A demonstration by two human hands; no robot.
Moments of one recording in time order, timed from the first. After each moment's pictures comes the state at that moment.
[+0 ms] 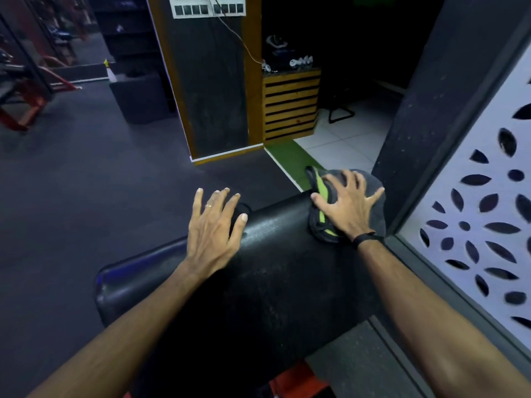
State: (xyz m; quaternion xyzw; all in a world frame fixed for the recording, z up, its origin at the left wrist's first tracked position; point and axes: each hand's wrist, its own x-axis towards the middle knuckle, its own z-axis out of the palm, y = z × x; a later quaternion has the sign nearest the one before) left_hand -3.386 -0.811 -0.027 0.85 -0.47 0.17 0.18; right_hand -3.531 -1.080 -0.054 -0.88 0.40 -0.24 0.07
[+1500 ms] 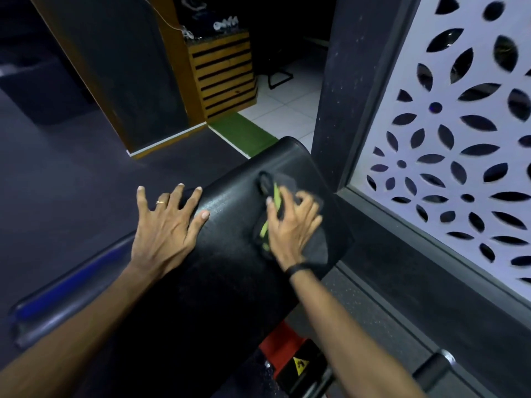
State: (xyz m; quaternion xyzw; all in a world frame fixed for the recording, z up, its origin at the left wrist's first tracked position) left_hand -3.392 -0.826 -0.036 0.83 -0.54 0.15 -0.06; right_hand -3.554 -0.975 -0.131 -0.71 0.53 -0.45 0.09
